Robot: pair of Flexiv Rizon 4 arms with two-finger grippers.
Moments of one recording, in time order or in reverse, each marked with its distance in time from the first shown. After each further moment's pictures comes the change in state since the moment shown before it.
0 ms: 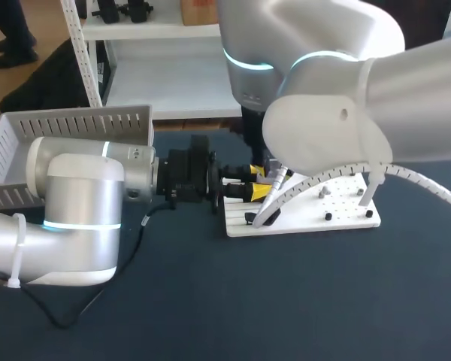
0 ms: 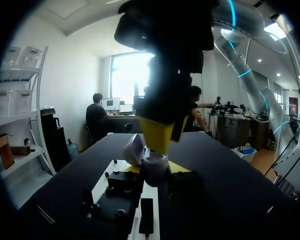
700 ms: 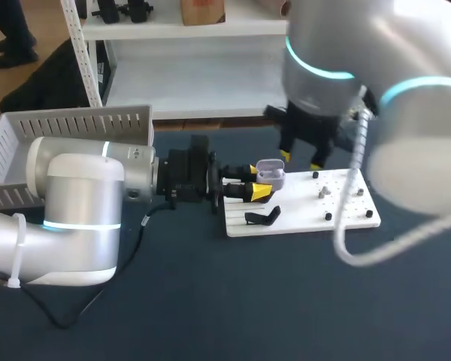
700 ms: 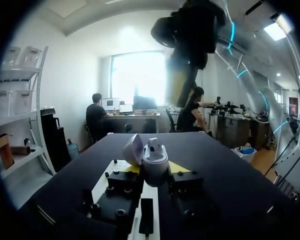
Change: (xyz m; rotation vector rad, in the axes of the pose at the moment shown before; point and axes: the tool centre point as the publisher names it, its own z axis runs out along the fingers) left arm 0.000 0.000 0.000 0.000 0.000 0.000; right arm -0.015 -0.050 -0.034 -0.201 -0.125 0.030
